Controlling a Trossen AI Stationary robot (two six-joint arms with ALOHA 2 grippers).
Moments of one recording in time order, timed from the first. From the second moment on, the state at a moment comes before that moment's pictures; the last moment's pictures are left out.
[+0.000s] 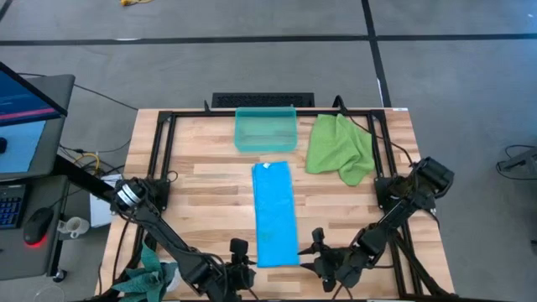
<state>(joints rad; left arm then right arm) -0.79 2.01 1.46 -0.54 -0.64 -0.43 0.85 1.78 0.87 0.19 0.65 0.08</state>
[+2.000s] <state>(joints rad) -0.62 2.14 1.42 -0.40 -0.27 -0.30 0.65 1.94 0.91 0.20 0.13 0.22</state>
